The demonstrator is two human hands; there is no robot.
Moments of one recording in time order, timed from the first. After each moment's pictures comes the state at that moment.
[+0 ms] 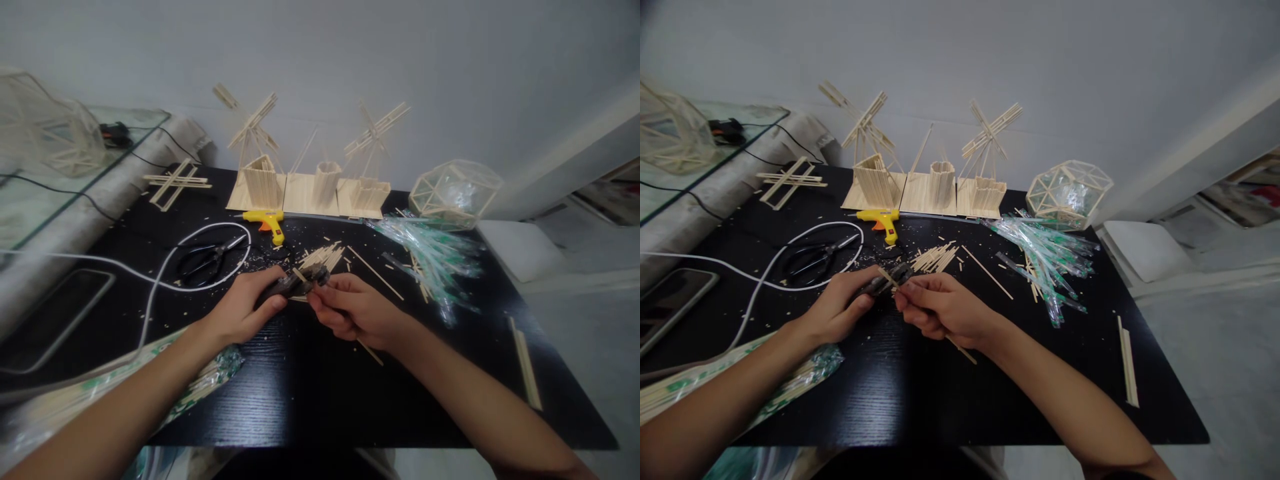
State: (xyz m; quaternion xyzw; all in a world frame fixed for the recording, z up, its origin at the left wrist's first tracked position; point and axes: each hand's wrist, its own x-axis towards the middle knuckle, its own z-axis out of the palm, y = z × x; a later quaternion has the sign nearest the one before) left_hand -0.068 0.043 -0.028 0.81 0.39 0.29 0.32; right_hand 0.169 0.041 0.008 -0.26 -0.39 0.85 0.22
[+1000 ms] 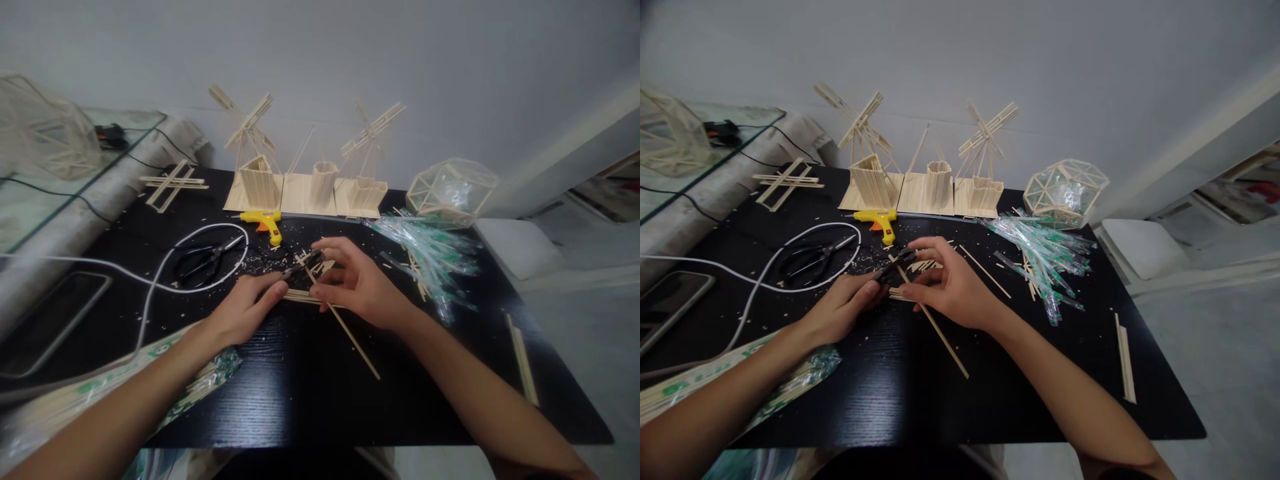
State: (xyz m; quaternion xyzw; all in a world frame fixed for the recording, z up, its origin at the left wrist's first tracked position) left_hand -0.060 0.041 -0.026 0.76 0.46 0.24 0.39; right_hand 0.177 0.052 0.016 -0.34 -0.55 0.67 0.36
